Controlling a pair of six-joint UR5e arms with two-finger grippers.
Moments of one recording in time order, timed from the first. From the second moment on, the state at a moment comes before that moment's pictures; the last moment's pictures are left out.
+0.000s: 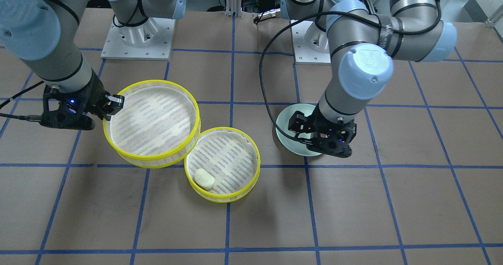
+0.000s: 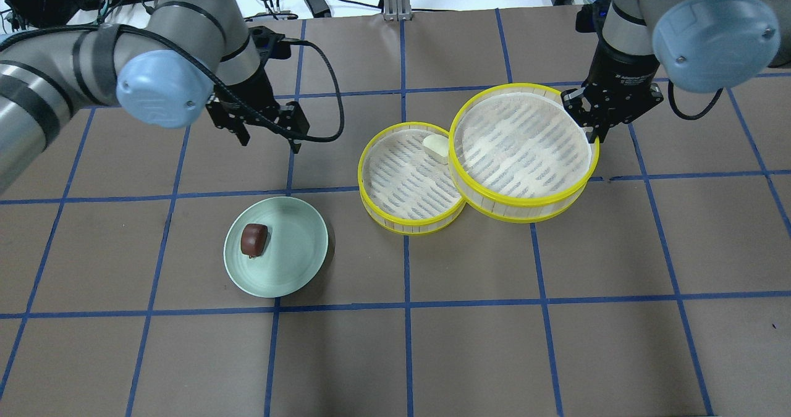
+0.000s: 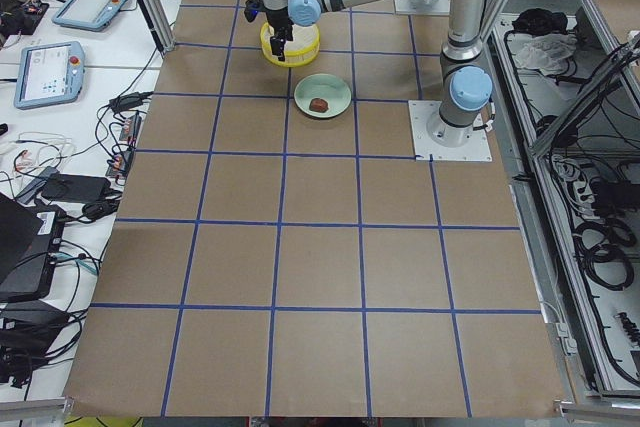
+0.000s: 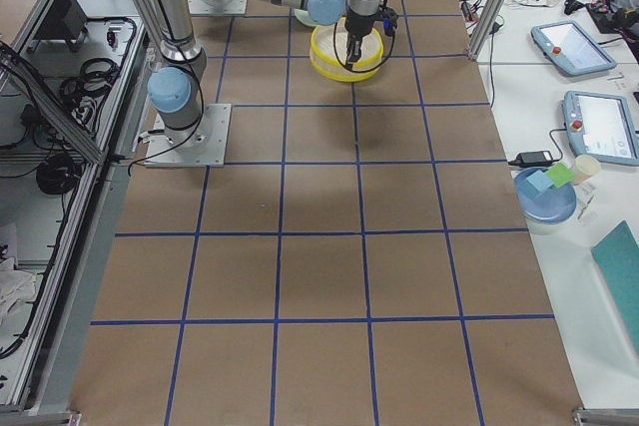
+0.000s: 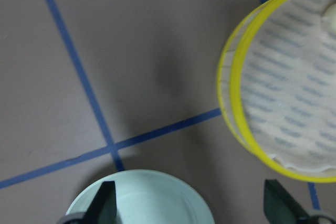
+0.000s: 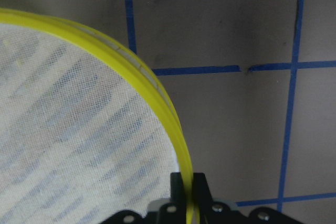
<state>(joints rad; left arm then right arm) -1.58 -1.82 -1.63 -1.39 1.57 0.18 1.53 -1.42 1.63 -1.67 -1.65 0.01</state>
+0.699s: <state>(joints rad) -1.52 -1.84 -1.81 -1.47 1.62 0.28 1.77 -1.22 1.60 -1.88 -1.63 0.41</state>
